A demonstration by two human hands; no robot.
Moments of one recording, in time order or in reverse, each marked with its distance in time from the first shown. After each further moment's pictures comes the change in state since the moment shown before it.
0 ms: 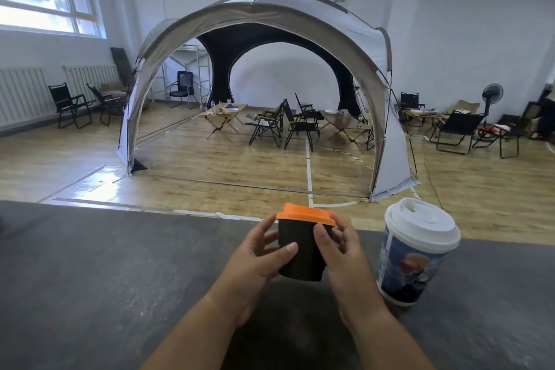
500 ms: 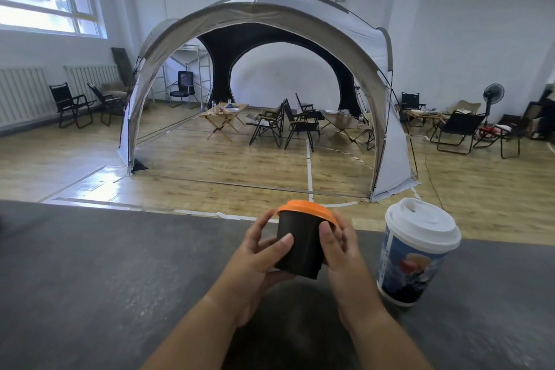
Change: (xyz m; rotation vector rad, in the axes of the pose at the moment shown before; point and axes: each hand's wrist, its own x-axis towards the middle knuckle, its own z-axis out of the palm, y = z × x) left_hand 0.000 0.001 0.001 -0.050 0.006 -0.035; right_hand -0.002 -0.001 0.004 0.027 0.002 0.012
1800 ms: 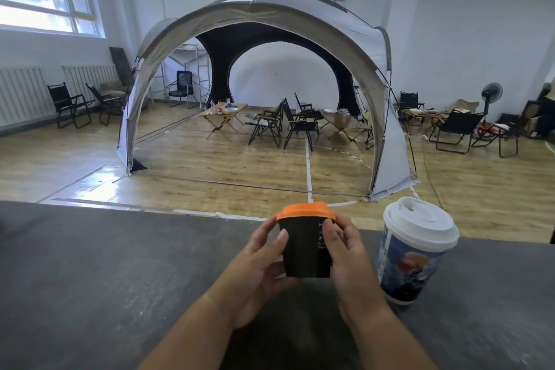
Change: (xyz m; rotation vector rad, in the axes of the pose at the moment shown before) left_hand -0.002 -0.001 0.002 -0.022 -0.072 -0.074; right_hand 0.005 0.004 -0.006 -0.027 0.028 -0.025
